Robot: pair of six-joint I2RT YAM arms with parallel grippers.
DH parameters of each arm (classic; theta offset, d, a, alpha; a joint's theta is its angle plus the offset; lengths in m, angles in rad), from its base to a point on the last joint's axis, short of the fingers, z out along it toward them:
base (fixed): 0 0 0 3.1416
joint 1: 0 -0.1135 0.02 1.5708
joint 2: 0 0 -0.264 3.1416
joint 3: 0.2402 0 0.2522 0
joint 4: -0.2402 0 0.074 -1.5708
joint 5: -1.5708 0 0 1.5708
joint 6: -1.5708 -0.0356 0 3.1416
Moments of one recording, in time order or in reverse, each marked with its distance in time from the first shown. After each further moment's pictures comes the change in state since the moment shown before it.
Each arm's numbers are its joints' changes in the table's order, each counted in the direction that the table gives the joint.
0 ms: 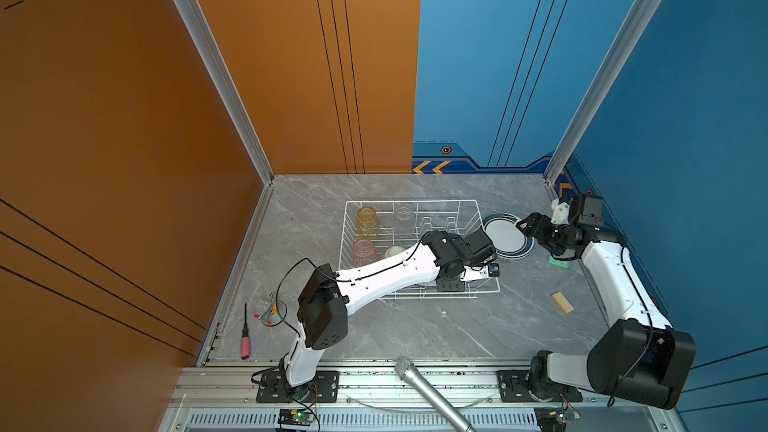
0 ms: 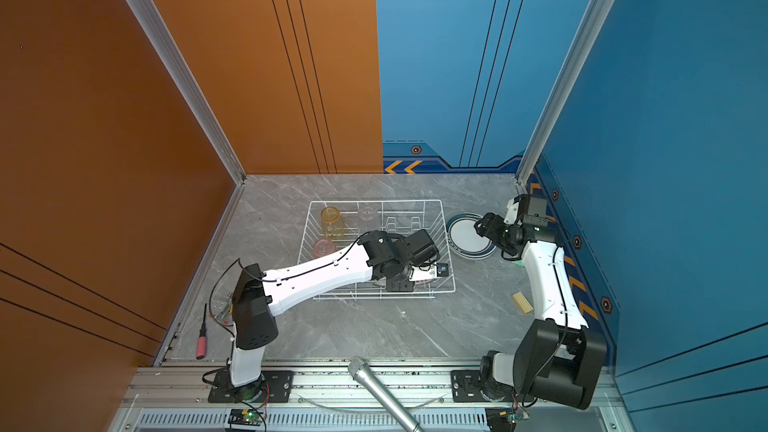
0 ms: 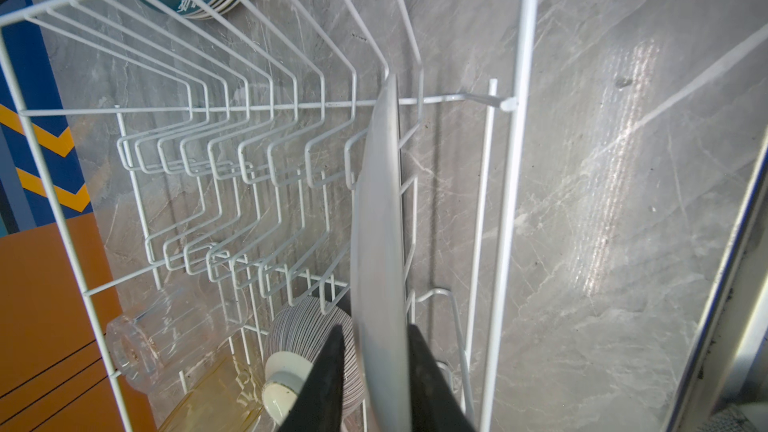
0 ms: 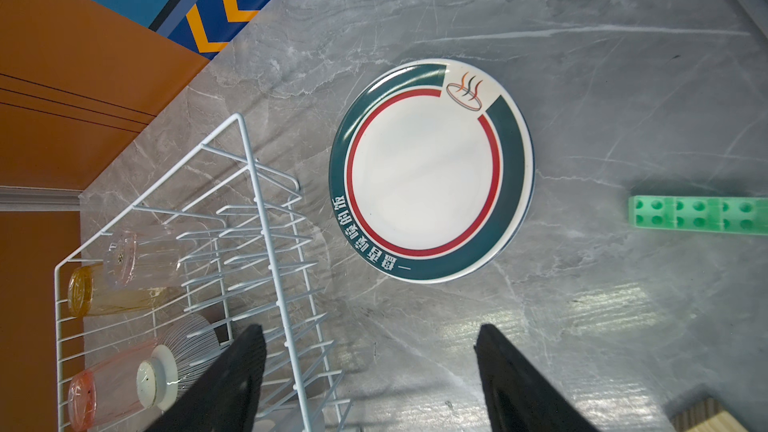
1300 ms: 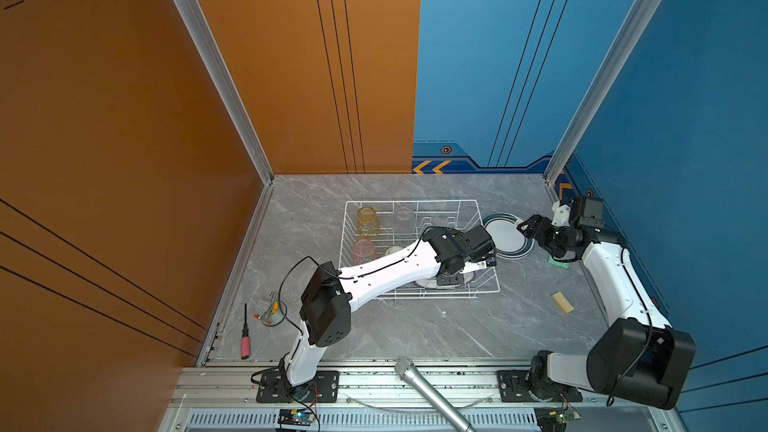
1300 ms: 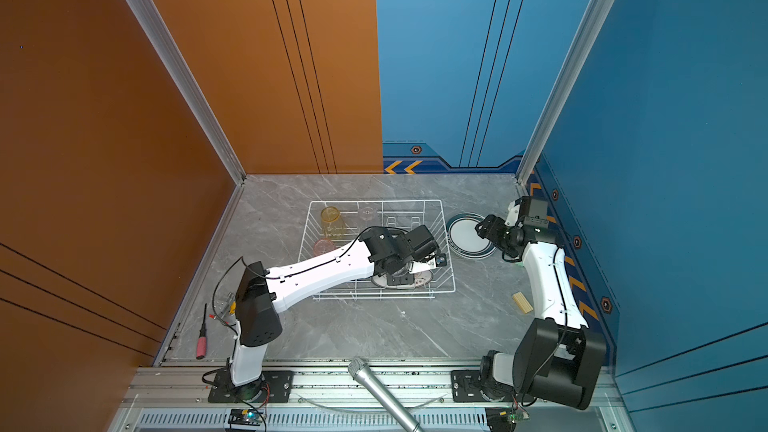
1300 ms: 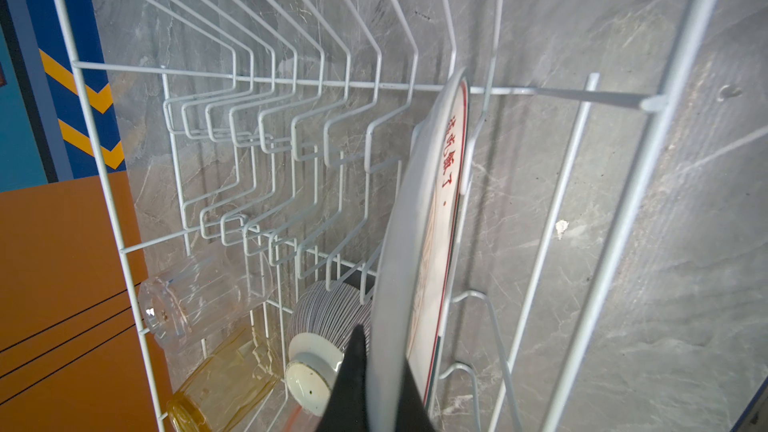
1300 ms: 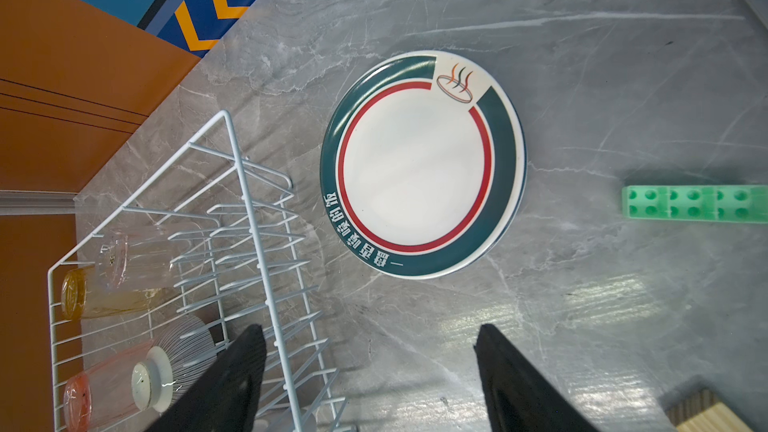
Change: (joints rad) left arm -0.024 0.019 0.035 0.002 0.093 0.053; right arm 0.013 0.000 -0.016 0.000 0.003 0.000
